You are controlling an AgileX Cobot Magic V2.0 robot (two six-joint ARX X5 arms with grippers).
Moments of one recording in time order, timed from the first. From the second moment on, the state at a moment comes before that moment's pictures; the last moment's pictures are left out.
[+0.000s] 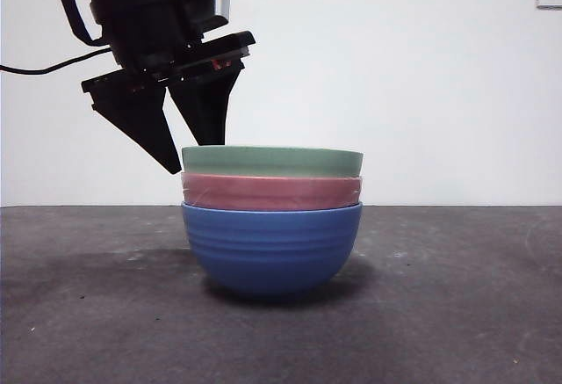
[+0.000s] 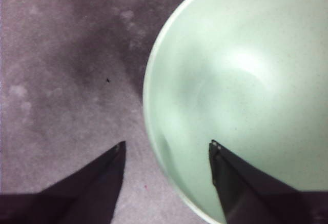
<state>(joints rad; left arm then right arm) -0.62 1.60 1.26 -0.77 0.01 -0.11 0.20 0.72 0.80 -0.64 -0.26 0.19</state>
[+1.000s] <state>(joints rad) -0.63 1.60 1.30 -0.74 0.00 -0.13 0.20 0.72 0.80 -0.64 -0.26 0.19</state>
